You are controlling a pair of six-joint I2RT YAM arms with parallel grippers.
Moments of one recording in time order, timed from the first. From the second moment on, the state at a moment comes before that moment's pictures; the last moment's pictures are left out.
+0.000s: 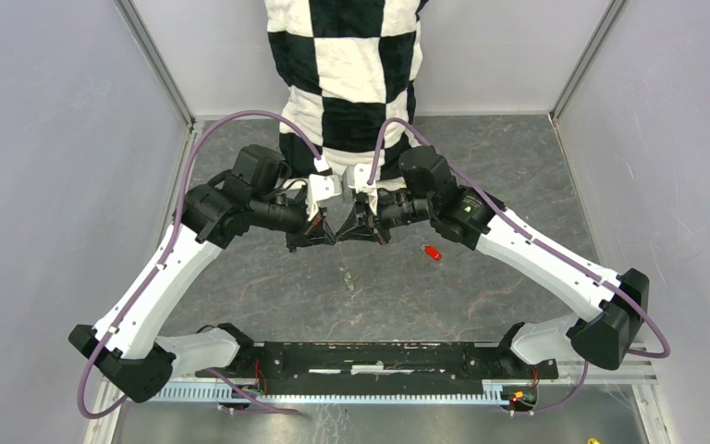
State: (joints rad) left arm -0.60 1.17 1.42 -1.04 0.68 0.47; right arm 0.85 1.37 1.33 -0.36 -0.75 -0.30
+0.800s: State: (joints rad) left arm -0.62 1.15 1.42 -1.02 0.71 0.47; right arm 0.83 1.24 1.07 -0.04 -0.77 -0.16
